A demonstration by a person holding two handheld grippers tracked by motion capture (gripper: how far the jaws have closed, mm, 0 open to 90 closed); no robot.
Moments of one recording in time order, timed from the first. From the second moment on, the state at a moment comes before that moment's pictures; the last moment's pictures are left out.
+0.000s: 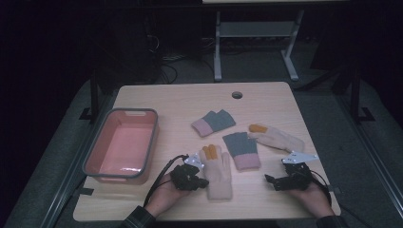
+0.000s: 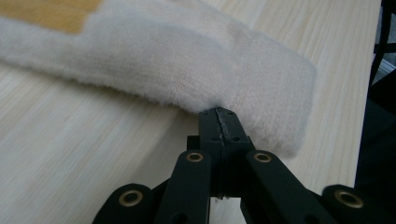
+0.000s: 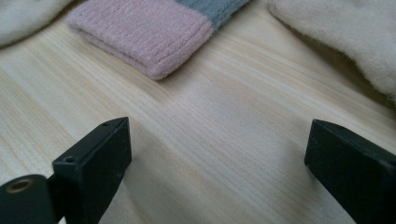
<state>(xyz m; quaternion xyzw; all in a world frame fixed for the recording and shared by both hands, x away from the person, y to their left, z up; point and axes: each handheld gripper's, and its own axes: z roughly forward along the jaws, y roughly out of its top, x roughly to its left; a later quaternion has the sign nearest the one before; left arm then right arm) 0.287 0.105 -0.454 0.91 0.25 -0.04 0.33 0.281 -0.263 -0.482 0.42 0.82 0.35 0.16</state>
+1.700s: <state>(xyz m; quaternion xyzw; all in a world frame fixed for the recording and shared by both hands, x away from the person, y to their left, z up) 0.288 0.160 -0.468 0.90 0.23 0.07 0.36 0.282 -0.262 -0.483 0.41 0.82 0.35 0.16</state>
